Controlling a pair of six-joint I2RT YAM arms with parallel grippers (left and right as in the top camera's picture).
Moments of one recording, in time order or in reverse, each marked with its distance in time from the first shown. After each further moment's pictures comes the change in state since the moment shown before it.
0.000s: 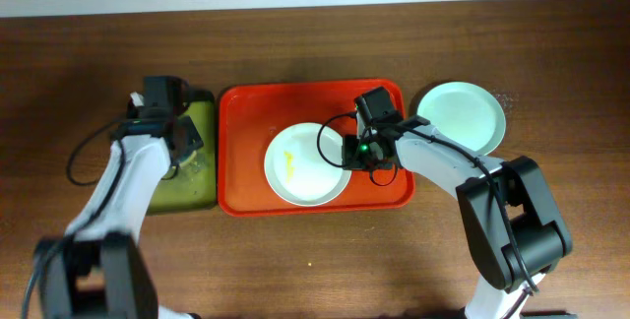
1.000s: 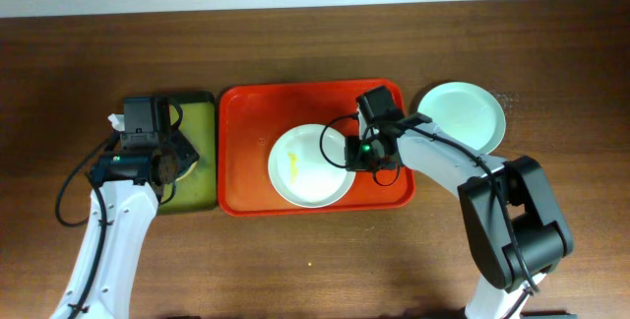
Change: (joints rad) left arm -0.002 -0.289 -0.094 -0.130 0.060 -0.171; right arm -0.008 0.000 0.013 -0.050 0.008 -0.038
